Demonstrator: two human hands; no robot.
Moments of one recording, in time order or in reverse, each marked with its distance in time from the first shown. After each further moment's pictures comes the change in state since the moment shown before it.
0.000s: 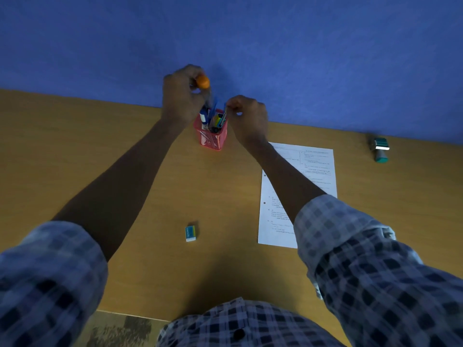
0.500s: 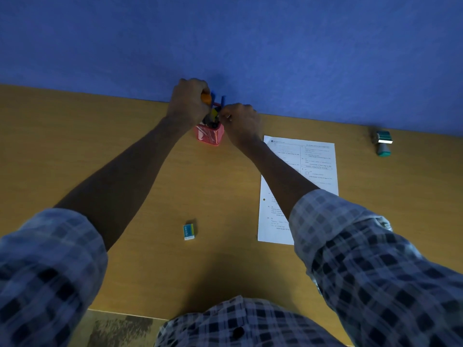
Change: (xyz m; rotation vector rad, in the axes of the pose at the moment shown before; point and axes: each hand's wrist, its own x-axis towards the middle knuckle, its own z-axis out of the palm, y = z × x) left_hand 0.007 -0.019 0.028 0.451 -0.221 -0.060; right_hand -0.005 0.012 0.015 -0.322 -0.212 -0.069
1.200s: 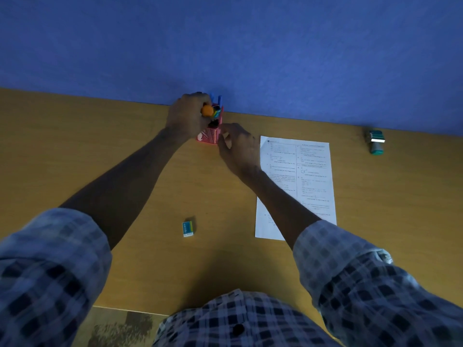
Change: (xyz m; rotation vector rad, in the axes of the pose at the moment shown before) left_hand -0.030 -0.002 0.008 0.037 -0.026 0.120; right_hand -0.067 -0.002 0.006 0.187 0.167 -0.044
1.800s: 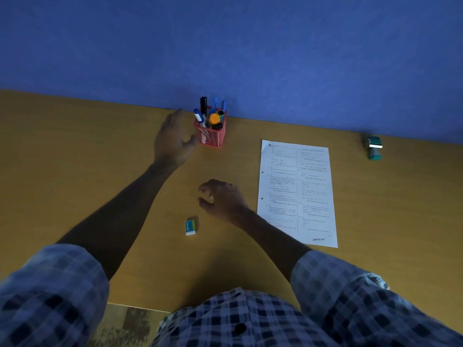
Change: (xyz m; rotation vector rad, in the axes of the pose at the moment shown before) left_hand -0.065 -0.046 0.017 -0.175 0.204 -0.205; right_hand -0.093 -0.022 0.018 -0.027 -0.613 -0.027
